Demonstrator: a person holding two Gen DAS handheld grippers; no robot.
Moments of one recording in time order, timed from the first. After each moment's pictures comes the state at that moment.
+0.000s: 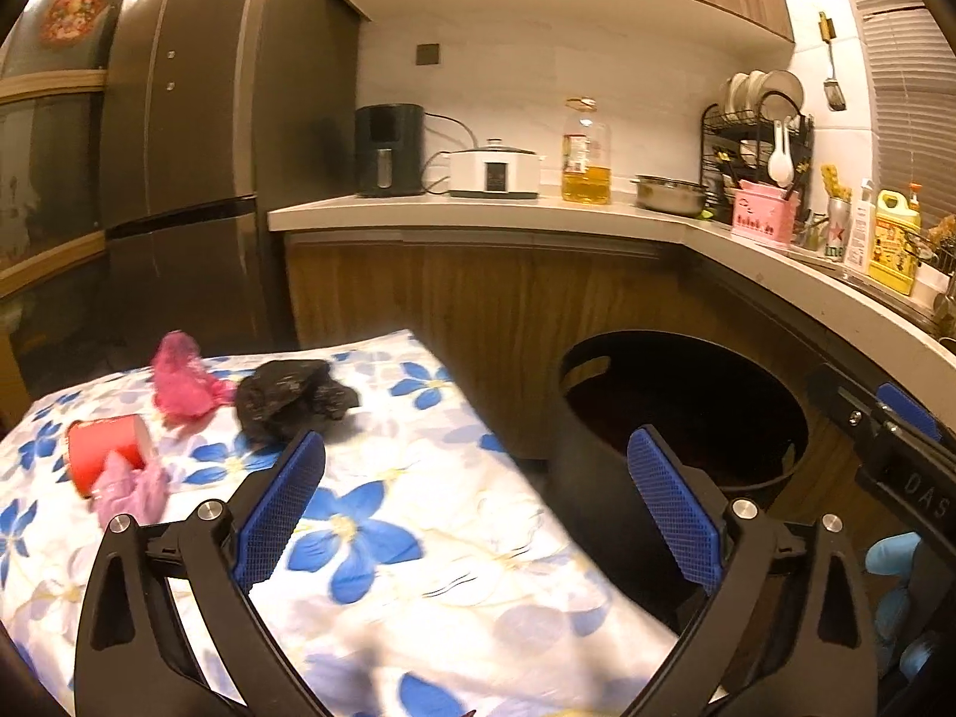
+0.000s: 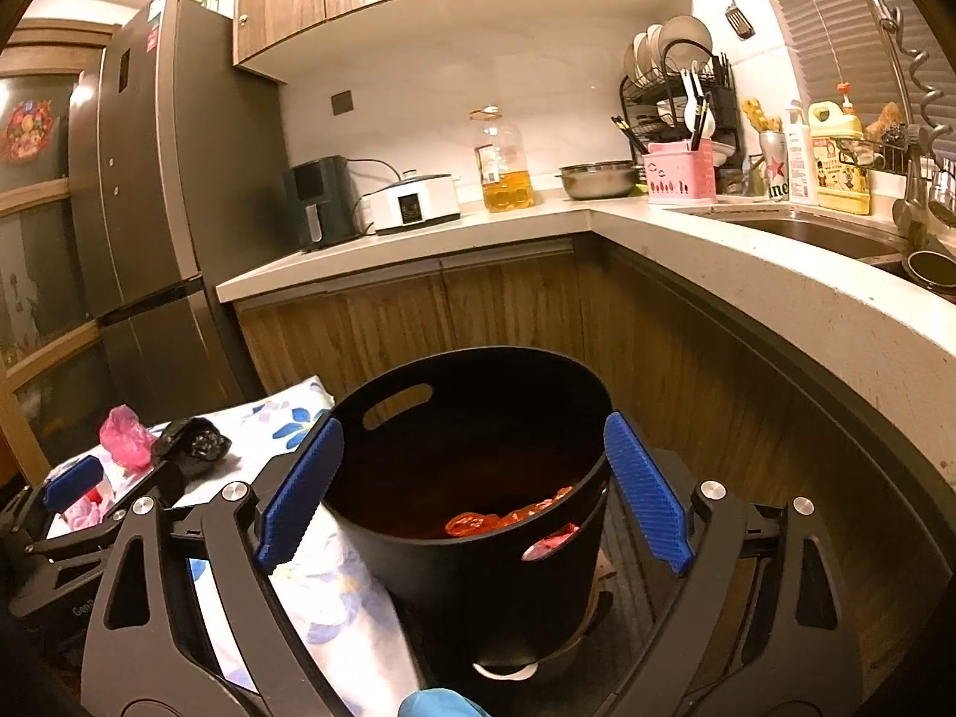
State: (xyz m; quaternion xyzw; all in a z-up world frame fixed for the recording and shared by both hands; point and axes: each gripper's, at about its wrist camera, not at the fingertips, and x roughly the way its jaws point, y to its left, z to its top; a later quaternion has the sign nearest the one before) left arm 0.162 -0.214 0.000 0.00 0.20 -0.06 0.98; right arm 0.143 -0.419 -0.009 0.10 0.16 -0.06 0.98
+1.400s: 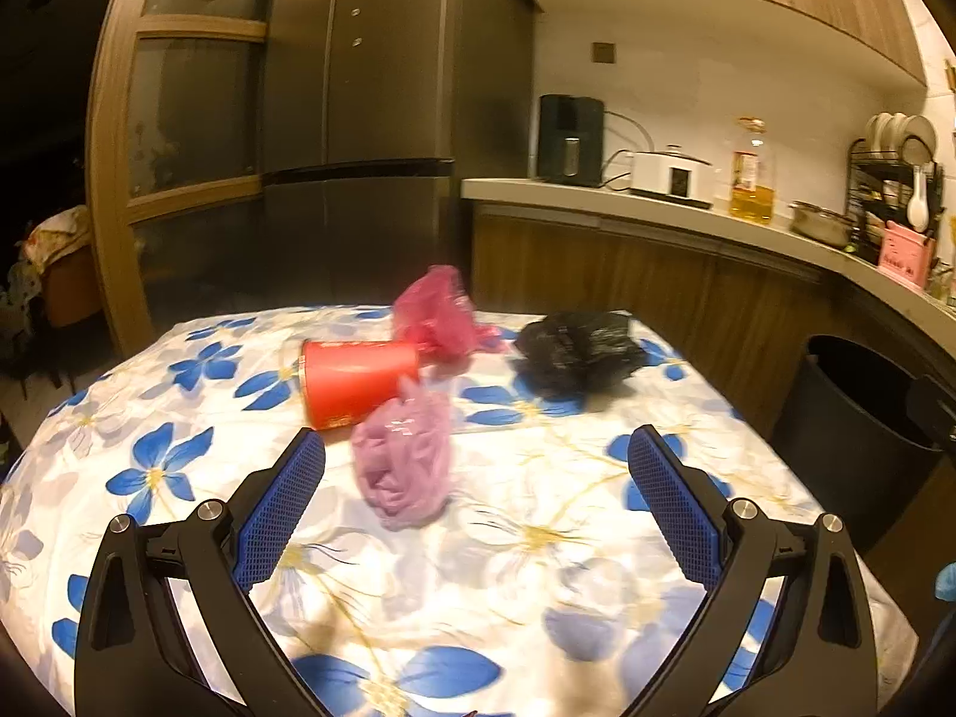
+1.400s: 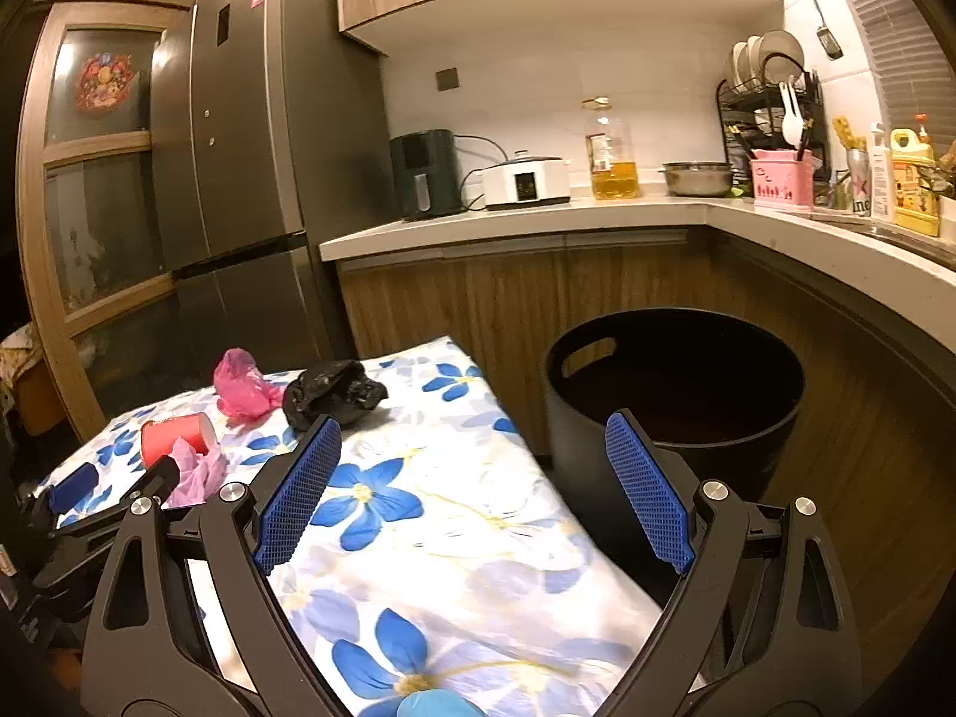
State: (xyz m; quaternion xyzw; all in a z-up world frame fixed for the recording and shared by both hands) left arm 0.132 -0.051 -0.027 -0.04 0.21 0.11 0.97; right arm 0.132 -0.269 -0.021 0.07 0.17 0.02 0.98
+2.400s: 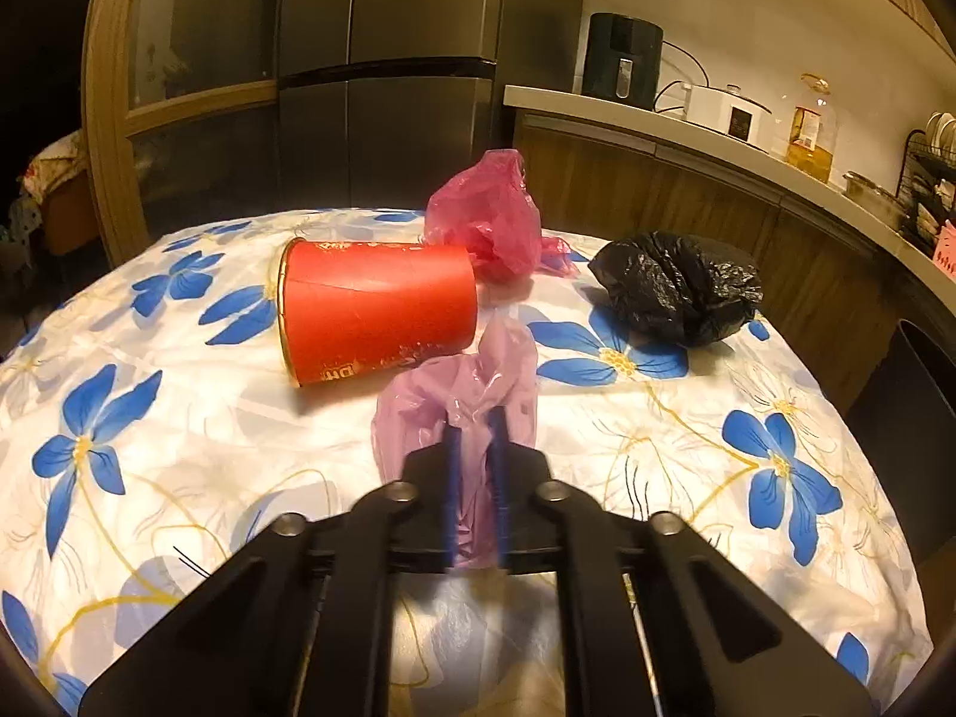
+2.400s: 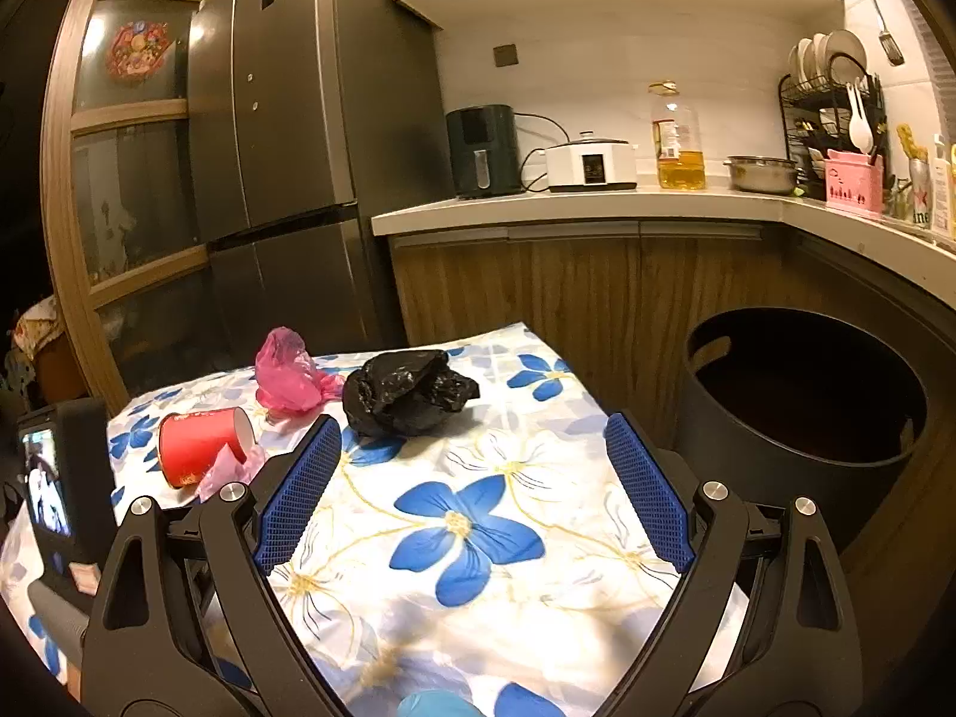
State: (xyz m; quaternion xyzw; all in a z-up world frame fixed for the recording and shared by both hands) left arm 0.199 -0.007 -0.077 -0.08 0.30 0.12 0.94; right arm 0.191 -0.199 -0.036 0.05 0.19 0.08 0.98
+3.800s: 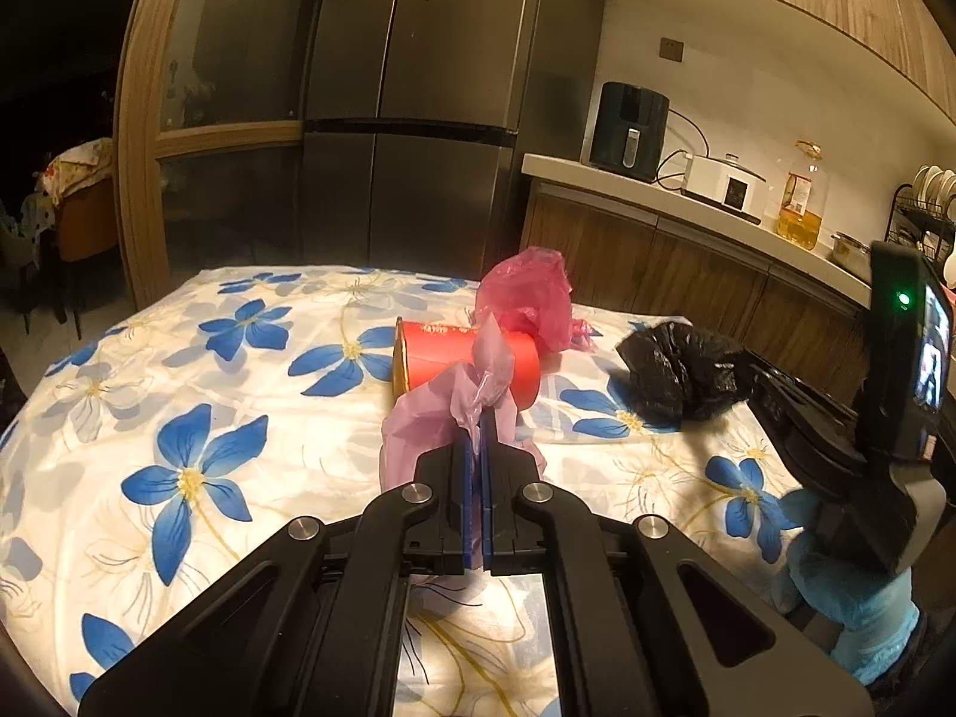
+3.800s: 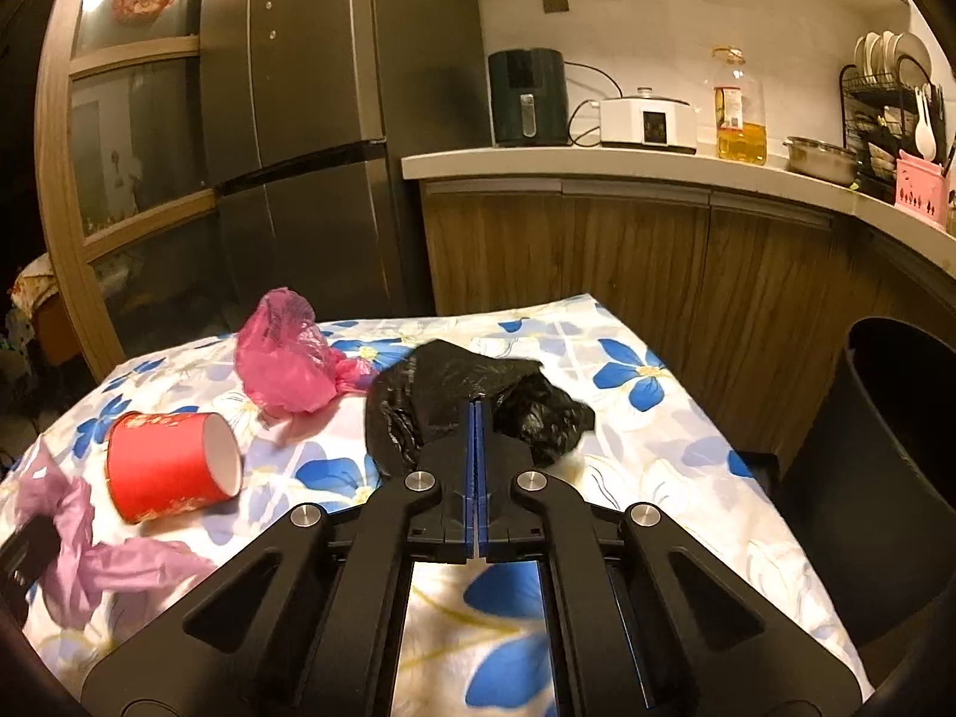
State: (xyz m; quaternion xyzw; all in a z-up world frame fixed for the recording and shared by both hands) left arm 0.146 0.026 -0.031 -0.10 0.24 0.12 0.96; right arm 0.285 -0.133 -0.061 0.02 0.24 0.10 0.97
